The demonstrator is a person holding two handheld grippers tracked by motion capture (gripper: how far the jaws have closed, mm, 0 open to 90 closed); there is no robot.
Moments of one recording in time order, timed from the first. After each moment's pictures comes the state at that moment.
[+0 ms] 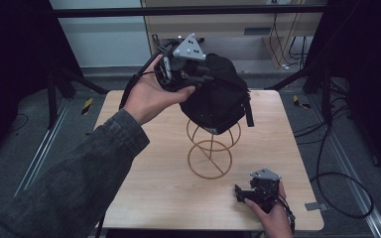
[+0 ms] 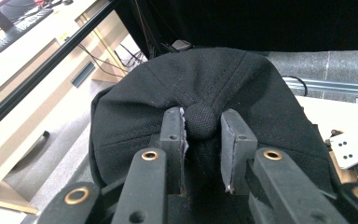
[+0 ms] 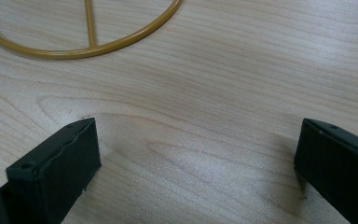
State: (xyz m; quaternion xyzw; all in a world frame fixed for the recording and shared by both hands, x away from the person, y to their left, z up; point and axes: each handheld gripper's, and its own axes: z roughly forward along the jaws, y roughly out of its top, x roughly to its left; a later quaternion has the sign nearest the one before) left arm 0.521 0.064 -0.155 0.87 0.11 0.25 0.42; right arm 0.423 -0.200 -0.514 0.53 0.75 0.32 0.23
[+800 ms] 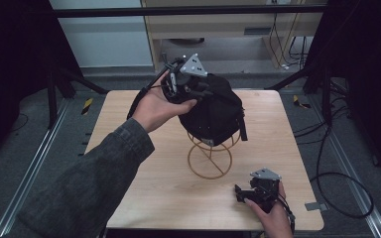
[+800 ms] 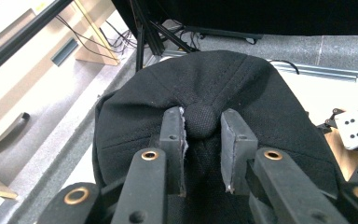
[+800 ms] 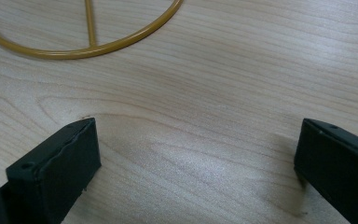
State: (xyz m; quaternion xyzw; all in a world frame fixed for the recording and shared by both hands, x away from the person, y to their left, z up) left arm 0.538 0.059 -0.202 0.88 0.12 0.22 0.40; right arm 0.424 -0.201 -0.513 0.53 0.75 0.32 0.23
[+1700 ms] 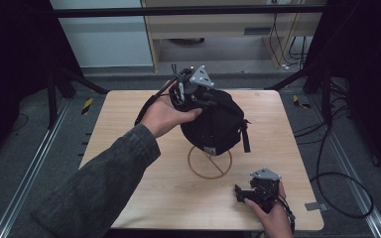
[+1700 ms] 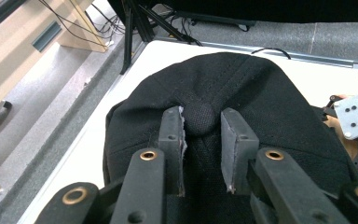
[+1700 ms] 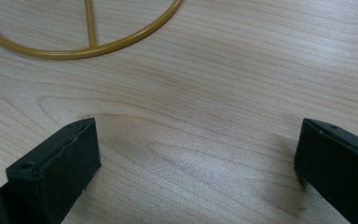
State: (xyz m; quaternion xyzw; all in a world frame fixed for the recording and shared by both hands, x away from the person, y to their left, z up) left arm 0.543 0.046 -0.231 0.90 0.12 0.20 0.38; right arm 0.424 -0.201 -0.513 0.53 0.75 0.32 0.23
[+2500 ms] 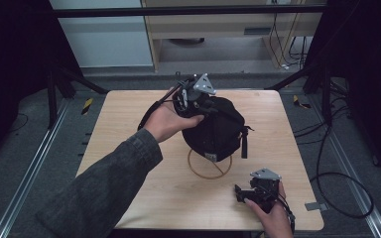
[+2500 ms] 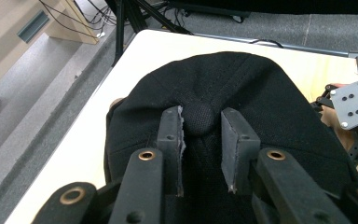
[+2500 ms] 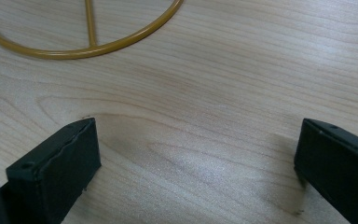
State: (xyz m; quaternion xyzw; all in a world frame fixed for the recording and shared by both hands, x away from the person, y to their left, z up) left arm 0.542 0.040 -0.248 0.90 0.12 0.18 0.37; right arm 0.424 -0.201 -0.513 0.53 0.75 0.32 0.23
